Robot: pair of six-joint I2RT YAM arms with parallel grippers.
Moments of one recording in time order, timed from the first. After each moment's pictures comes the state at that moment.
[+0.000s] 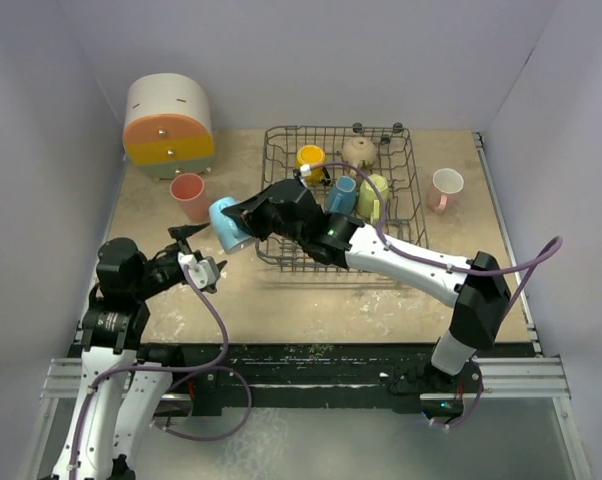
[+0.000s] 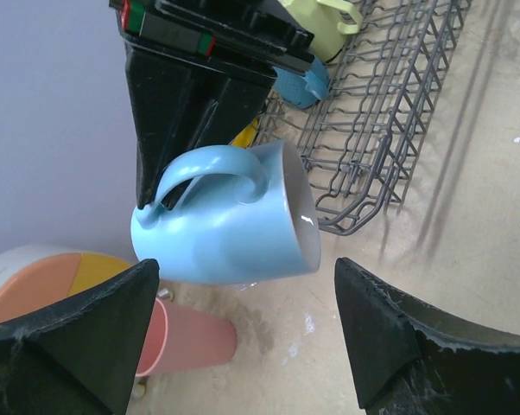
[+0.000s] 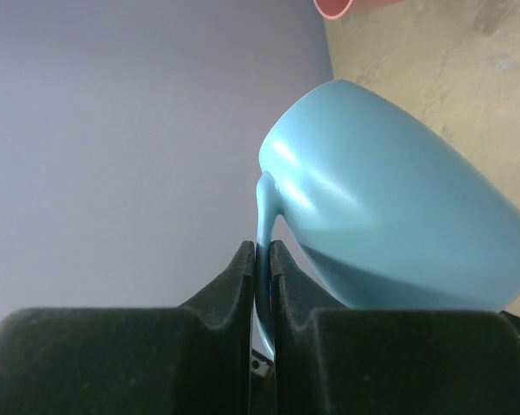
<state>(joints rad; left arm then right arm) -0.08 0.53 0.73 -0.49 0.80 0.89 1.00 1.67 1.46 -0.14 0.18 1.56</state>
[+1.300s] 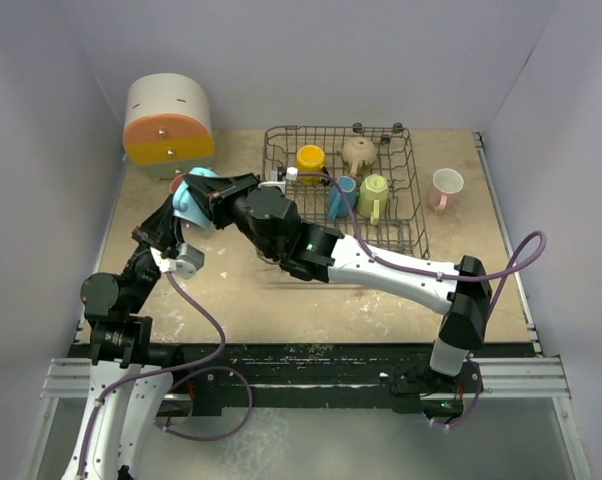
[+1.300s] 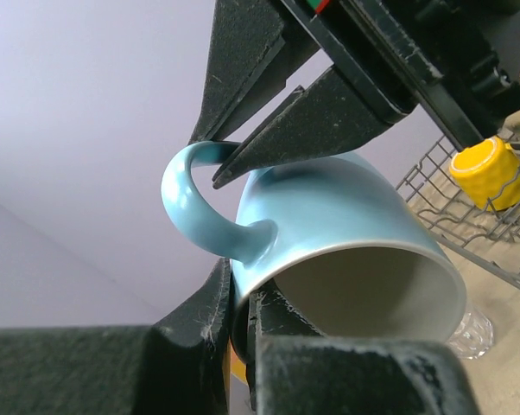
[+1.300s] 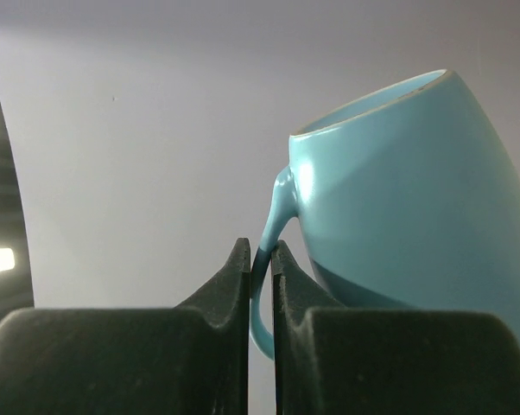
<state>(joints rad) -0.09 0.39 0.57 0.17 0.39 0.75 1.19 1.75 1.65 0.10 0.50 1.78</state>
